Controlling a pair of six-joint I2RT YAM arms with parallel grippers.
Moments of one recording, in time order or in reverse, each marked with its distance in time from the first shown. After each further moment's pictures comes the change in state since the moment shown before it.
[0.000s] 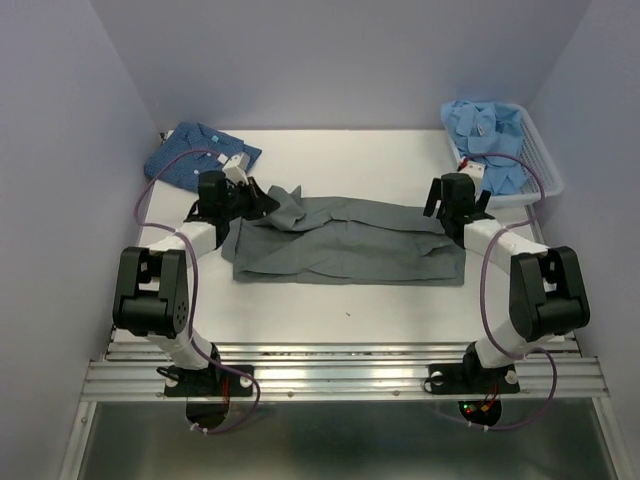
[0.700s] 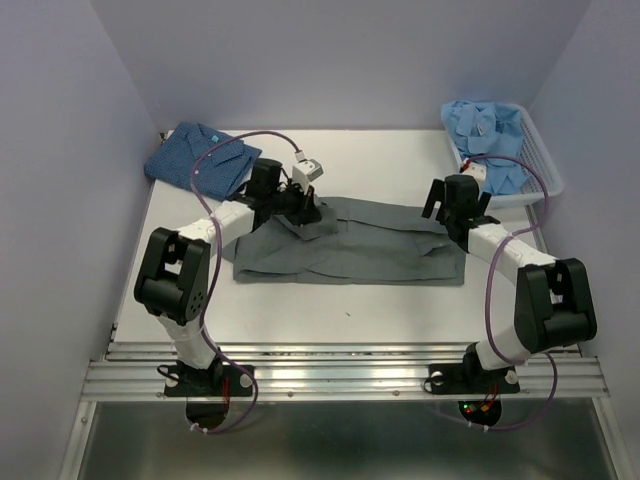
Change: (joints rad) left arm -0.281 0.142 0.309 -0.370 0.100 0.545; right arm 0.000 -0.095 -0.026 -0.039 -0.078 0.046
